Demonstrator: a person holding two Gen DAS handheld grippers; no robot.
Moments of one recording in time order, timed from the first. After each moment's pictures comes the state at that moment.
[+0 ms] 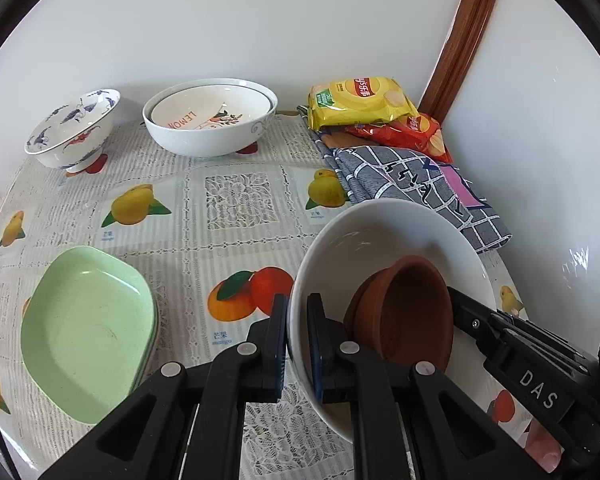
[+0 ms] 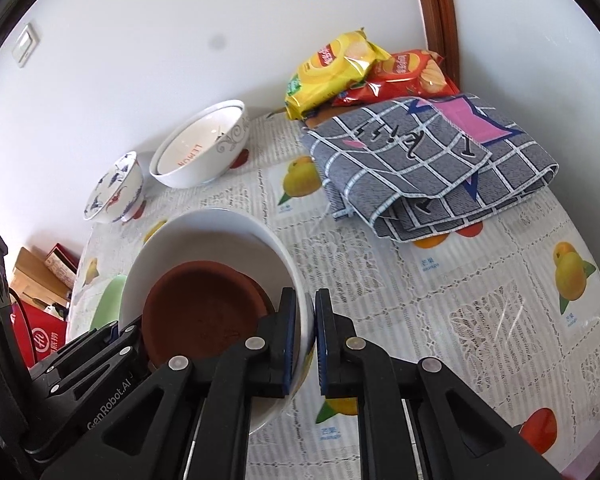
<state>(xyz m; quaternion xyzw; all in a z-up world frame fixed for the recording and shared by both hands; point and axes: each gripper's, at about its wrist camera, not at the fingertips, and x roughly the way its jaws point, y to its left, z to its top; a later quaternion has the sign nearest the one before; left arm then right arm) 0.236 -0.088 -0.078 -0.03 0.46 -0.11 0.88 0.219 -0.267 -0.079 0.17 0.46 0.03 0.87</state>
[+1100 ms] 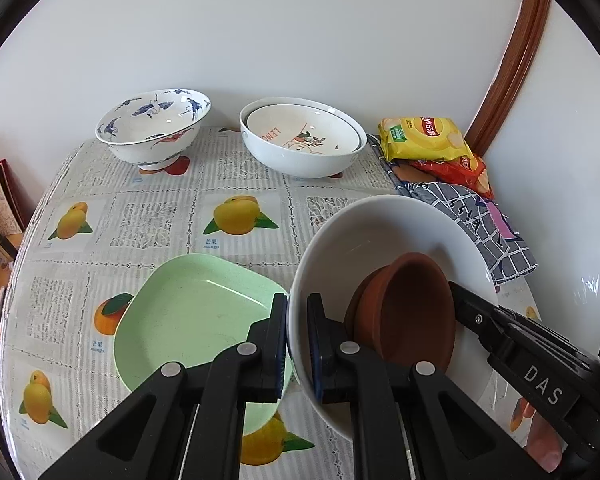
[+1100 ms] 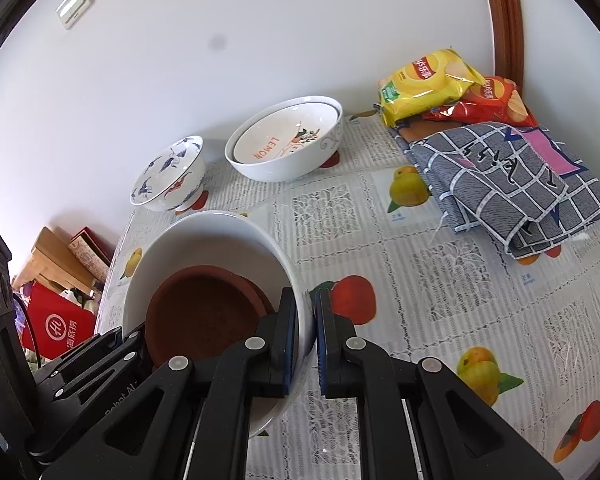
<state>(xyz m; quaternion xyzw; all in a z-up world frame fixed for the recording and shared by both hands) 0.237 0.017 -0.060 -0.05 0.45 -0.06 0.89 0.237 -0.162 -0.058 0.15 0.44 0.08 0.88</state>
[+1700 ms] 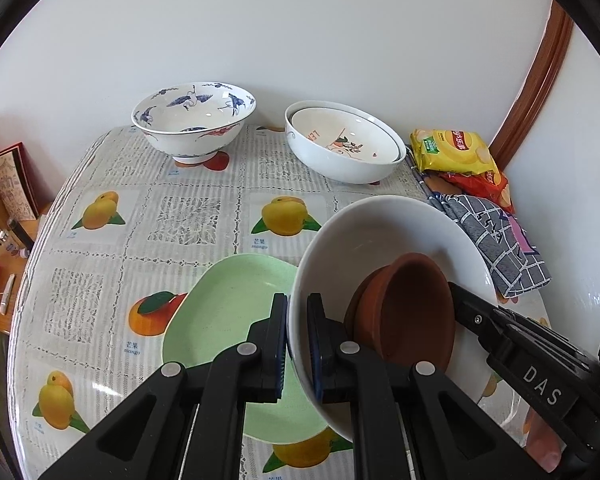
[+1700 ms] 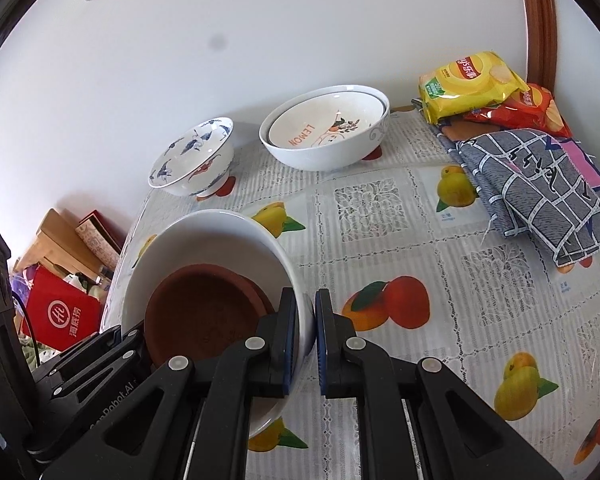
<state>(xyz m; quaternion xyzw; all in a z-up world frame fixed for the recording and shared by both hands) 0.239 0.063 -0.063 -0.07 0.45 -0.04 0.89 0.249 -0.114 -0.063 0.13 0.45 0.10 0.88</state>
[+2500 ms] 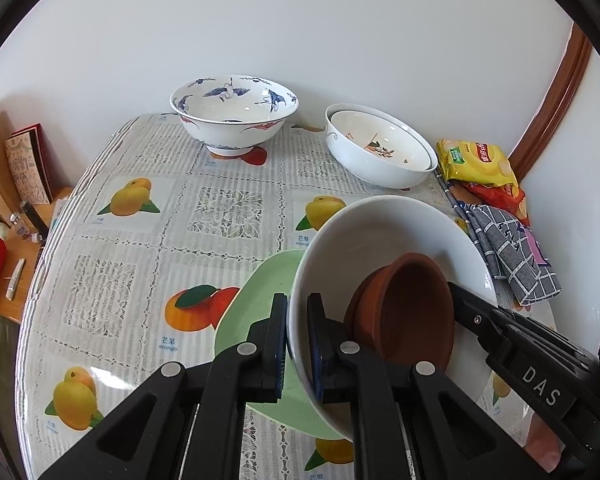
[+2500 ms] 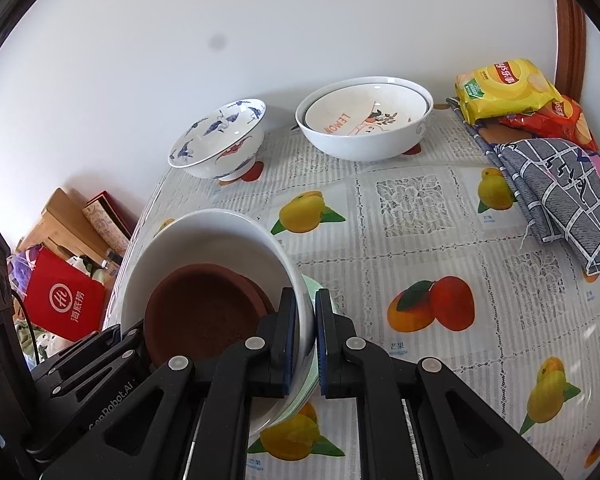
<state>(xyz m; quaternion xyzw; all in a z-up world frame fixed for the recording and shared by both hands) 0.236 0.102 -0.070 -0.09 0.45 -0.01 0.89 0.256 -0.073 -0.070 0.11 0.46 0.12 0.87</state>
